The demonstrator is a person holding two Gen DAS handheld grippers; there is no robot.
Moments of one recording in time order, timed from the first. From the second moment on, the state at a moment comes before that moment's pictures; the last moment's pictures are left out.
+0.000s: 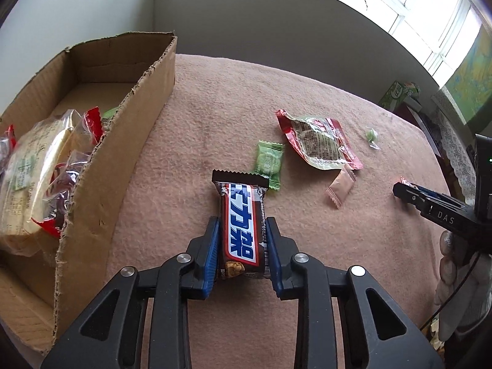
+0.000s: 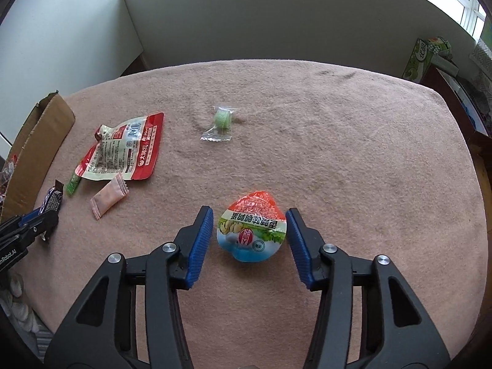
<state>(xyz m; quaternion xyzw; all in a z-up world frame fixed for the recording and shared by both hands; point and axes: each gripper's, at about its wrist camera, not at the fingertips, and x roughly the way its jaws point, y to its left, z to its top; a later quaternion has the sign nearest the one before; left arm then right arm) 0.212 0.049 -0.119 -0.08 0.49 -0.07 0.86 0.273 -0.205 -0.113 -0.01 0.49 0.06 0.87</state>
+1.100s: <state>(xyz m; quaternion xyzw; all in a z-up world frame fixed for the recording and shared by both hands) 0.177 0.096 -0.046 -0.10 0.41 -0.08 0.90 0.225 -0.107 -0.017 -0.04 0.40 0.17 0.90</state>
